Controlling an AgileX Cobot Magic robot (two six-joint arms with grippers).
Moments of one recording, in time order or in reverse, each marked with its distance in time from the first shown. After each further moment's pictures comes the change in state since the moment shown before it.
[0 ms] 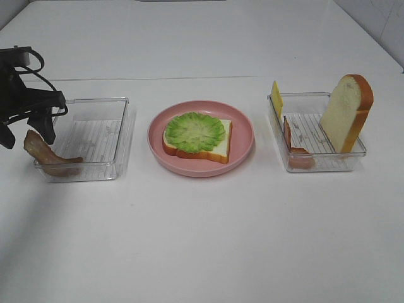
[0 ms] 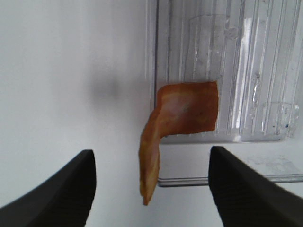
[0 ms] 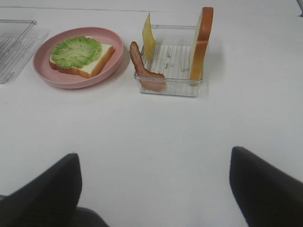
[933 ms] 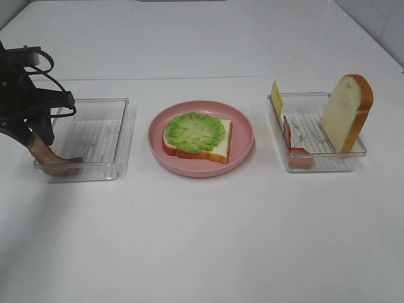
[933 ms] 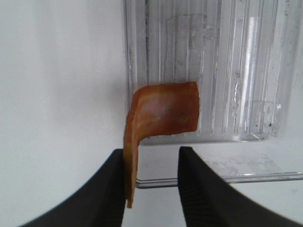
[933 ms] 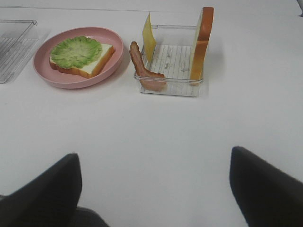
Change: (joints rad) left arm -0.030 0.001 0.000 -0.006 -0.010 -0.014; right arm 0.000 0.000 0.000 0.000 0.000 0.000
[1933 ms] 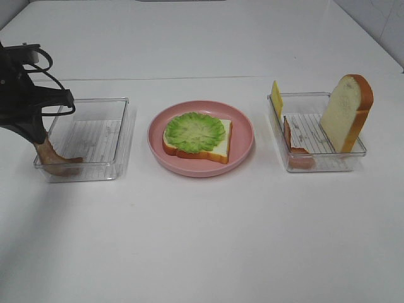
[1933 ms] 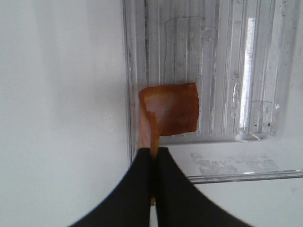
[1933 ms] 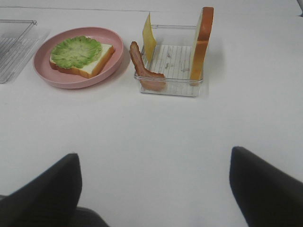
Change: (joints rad) left arm 0.000 -0.013 0.000 0.003 -0.002 0.011; right arm 0.000 0.000 0.000 0.000 0.000 0.000
